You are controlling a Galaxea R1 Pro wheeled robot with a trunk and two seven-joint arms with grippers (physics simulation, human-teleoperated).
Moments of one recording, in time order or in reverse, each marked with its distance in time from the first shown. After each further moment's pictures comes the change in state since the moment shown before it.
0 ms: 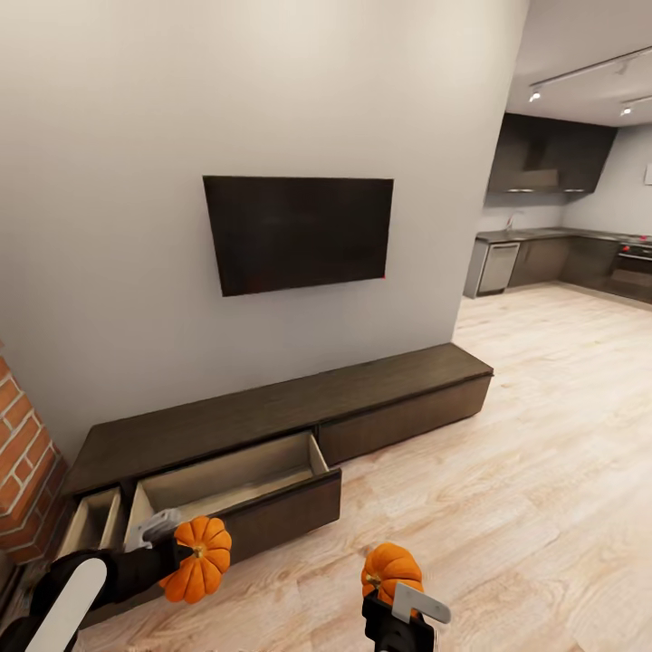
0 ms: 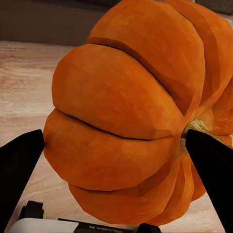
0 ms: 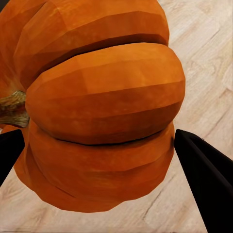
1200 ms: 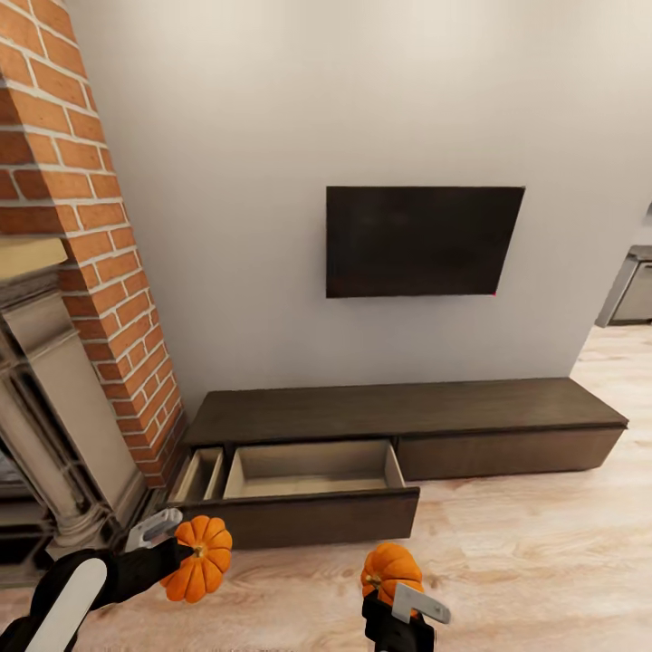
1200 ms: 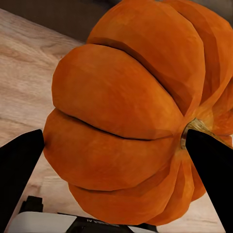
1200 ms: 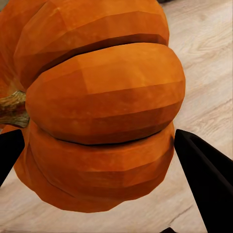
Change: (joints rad) left arm 0.000 0.000 0.000 0.000 0.001 -0.001 -0.005; right arm 0.000 0.000 0.000 0.001 -0.002 0.000 0.001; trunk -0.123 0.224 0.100
